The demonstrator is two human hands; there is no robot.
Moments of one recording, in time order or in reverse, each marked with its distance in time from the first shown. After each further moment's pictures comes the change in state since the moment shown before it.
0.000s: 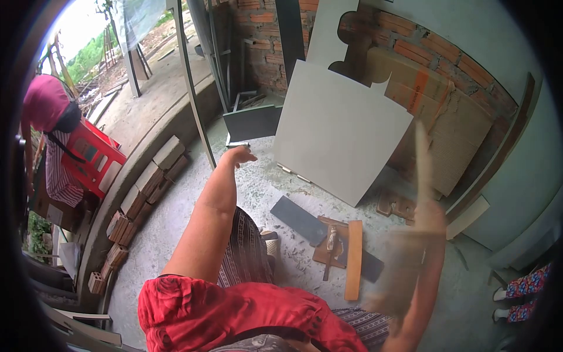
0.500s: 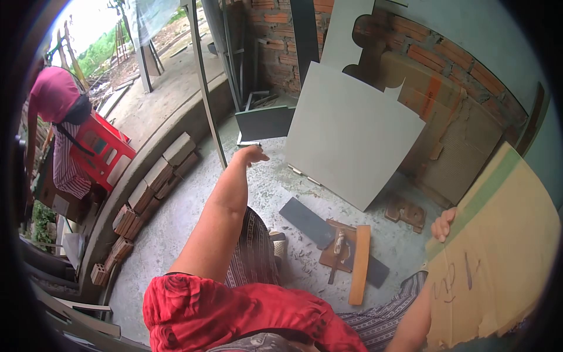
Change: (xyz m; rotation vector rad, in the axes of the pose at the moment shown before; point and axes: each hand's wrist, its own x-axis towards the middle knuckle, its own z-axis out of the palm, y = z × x) left_hand -0.019 0.015 -0.017 -0.008 -0.131 -0.019; right_hand 0.022 -0.003 -0.036 0.878 -0.957 -0.469
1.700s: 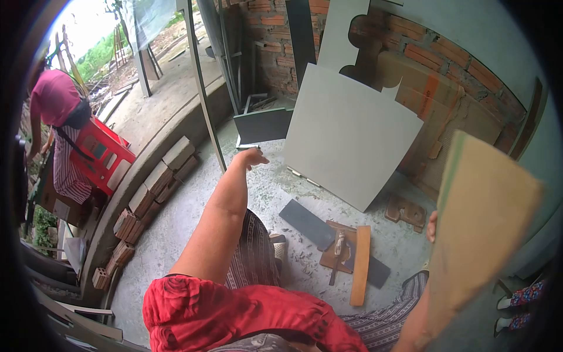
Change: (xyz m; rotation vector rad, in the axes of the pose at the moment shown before) left_hand 0.005 0.001 0.004 -0.013 0.042 0.004; right_hand -0.035 0.023 -0.020 -0.545 0.542 0.546
